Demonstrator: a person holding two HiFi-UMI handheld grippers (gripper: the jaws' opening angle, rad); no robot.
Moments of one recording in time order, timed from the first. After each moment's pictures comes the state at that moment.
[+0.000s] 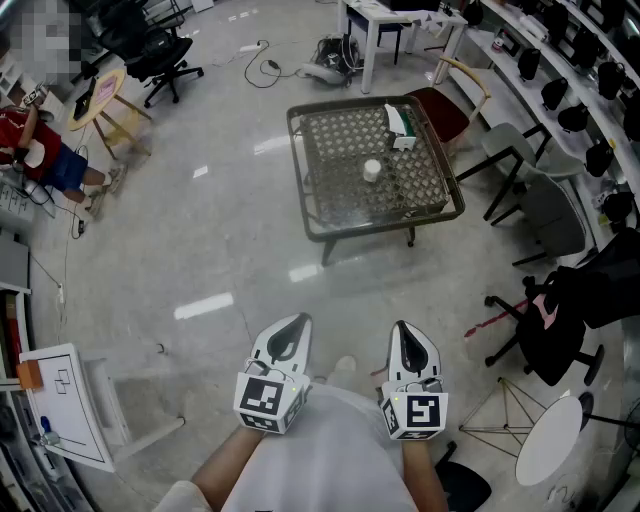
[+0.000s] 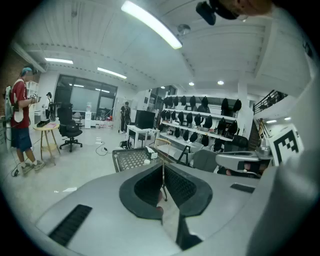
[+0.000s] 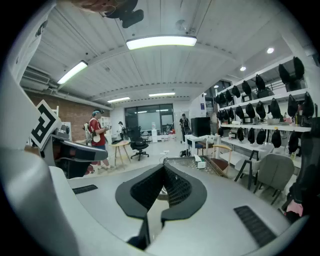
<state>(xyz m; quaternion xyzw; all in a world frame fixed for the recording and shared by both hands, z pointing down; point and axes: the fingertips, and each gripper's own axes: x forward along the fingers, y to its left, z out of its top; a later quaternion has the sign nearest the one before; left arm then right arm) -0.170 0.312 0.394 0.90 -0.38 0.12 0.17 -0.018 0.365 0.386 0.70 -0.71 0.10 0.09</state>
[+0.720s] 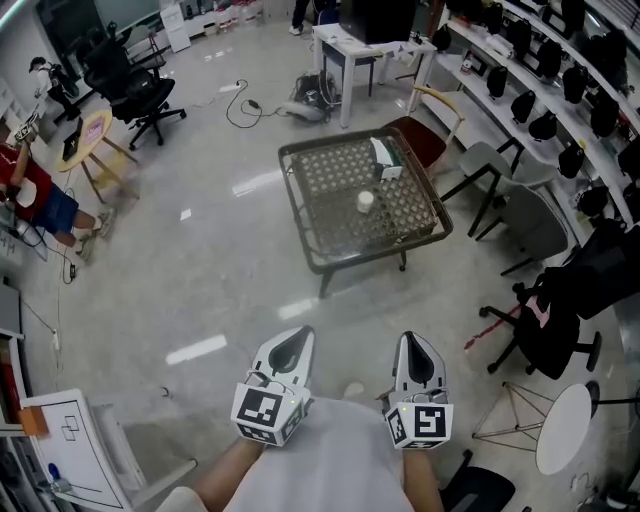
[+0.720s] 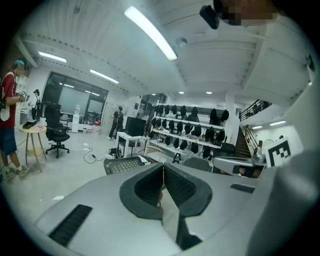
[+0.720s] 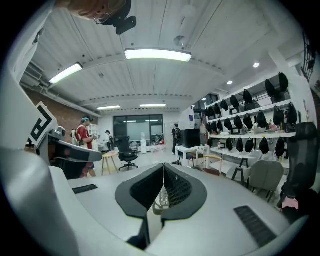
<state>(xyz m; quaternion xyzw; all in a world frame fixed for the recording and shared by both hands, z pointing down) -0.220 0.292 0.347 0.93 -0.32 0.08 0.16 -0.064 0.360 0.342 0.74 -0.66 0.07 0.05</state>
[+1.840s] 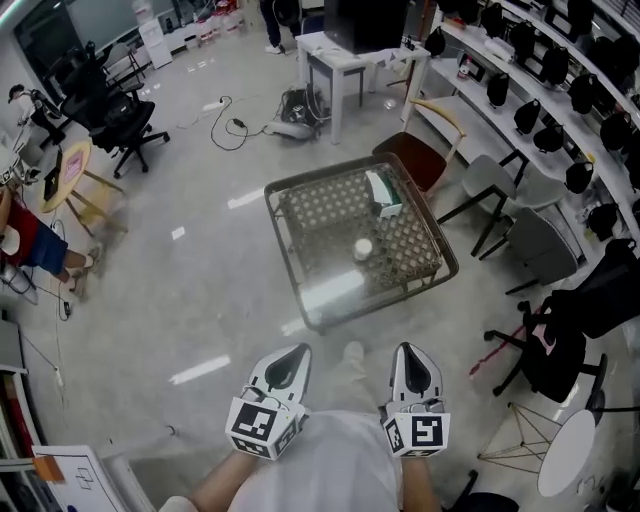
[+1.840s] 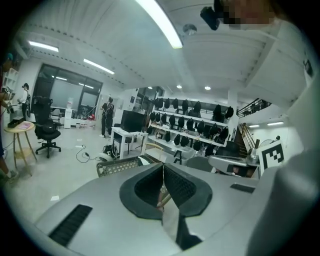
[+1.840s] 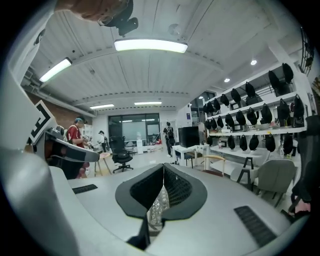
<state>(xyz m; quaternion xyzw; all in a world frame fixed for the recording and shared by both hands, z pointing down) -0.150 0.124 0.365 0.94 -0.29 0.11 0.17 0.009 0.190 0.362 0.75 -0.65 0.08 0.04</state>
